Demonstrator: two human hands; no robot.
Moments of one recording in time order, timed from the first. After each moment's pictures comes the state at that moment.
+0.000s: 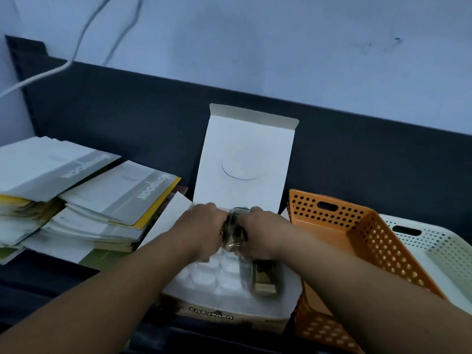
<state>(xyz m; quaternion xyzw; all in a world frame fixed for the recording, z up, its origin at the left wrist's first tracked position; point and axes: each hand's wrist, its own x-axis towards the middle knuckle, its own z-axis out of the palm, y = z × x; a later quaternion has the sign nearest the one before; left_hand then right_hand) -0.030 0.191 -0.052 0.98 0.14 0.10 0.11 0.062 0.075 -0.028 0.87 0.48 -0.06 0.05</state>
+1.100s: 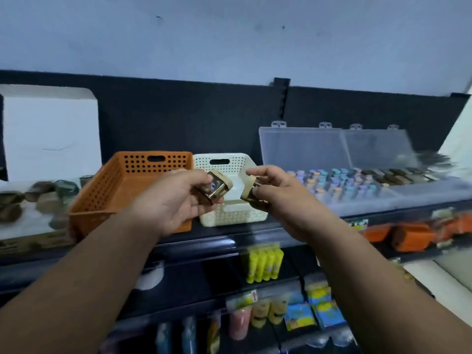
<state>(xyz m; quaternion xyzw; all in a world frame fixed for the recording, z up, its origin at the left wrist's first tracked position) -0.007 -0.182 0.001 0.60 0.10 0.04 0.79 0.043 -0.359 -0.007 0.70 0.21 -0.12 -0.68</state>
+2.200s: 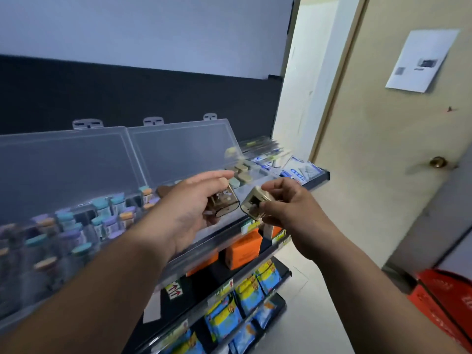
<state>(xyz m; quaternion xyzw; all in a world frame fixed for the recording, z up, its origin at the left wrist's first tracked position) 0.278 -0.655 -0.002 0.65 -0.06 -0.12 0.74 0.256 -0.835 -0.025 0.77 -0.02 0.09 -0.64</state>
